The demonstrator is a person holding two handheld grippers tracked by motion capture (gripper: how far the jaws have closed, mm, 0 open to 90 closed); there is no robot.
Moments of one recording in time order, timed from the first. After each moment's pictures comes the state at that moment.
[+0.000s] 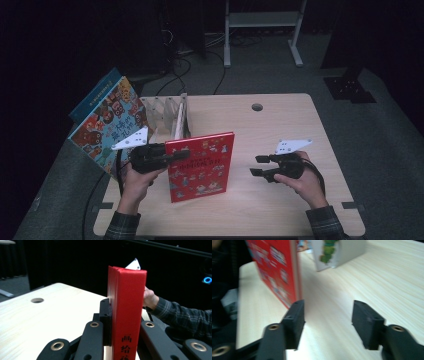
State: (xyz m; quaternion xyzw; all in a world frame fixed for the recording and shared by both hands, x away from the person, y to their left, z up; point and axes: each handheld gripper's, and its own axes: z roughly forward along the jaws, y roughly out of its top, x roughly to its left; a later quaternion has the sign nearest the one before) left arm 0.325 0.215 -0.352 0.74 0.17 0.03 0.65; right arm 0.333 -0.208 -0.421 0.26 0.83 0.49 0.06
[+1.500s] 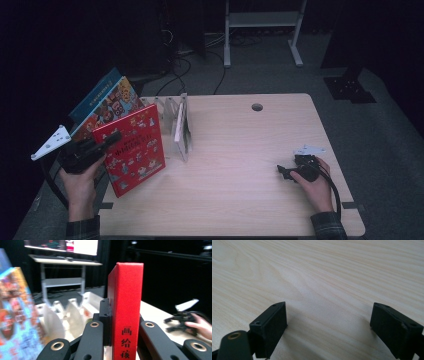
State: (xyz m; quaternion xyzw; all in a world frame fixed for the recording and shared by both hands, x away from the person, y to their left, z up) left arm 0.294 0.349 -0.319 0.66 0.35 0.24 0.62; right arm 0.360 -0.280 -0.503 0.47 0.78 0.35 0.20
